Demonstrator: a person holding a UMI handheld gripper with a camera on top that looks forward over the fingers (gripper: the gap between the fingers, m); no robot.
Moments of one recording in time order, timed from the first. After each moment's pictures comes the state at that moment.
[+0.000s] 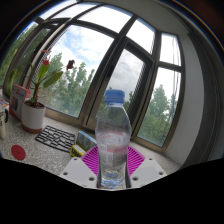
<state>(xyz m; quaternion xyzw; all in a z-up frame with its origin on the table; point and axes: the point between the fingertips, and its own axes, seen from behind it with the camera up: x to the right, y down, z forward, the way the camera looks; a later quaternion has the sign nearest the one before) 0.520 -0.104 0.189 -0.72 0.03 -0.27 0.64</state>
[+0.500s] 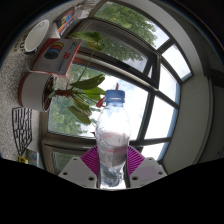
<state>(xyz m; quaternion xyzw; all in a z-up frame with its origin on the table) 0.246 -0.010 0.386 -0.35 -0.39 -0.68 0.51</state>
